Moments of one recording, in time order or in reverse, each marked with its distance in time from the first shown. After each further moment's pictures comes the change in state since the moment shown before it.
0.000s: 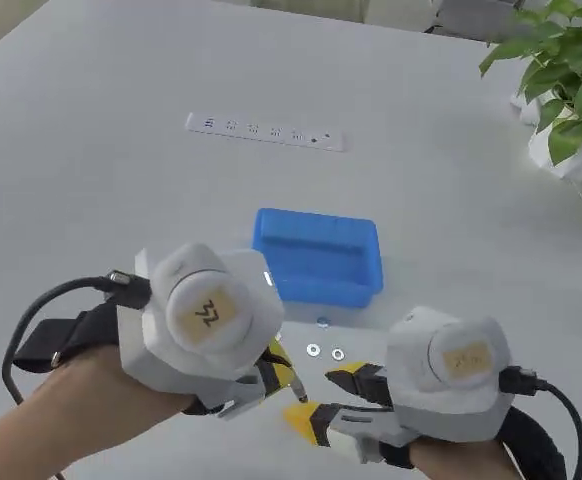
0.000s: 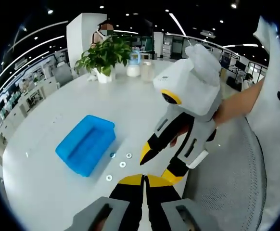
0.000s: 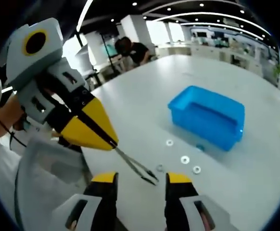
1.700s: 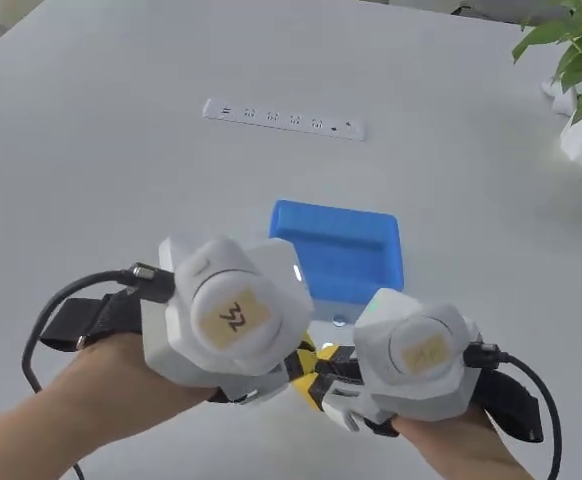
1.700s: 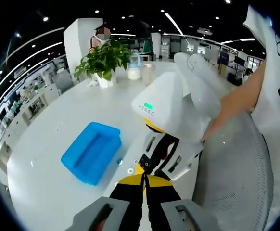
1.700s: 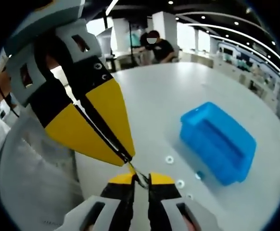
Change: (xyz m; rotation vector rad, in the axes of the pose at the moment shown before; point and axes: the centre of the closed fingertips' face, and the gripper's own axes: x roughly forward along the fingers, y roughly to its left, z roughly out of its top) left arm 0.007 0.011 0.012 0.058 -0.014 0.038; right arm 0.023 -0.006 0.015 -0.284 0.050 -0.009
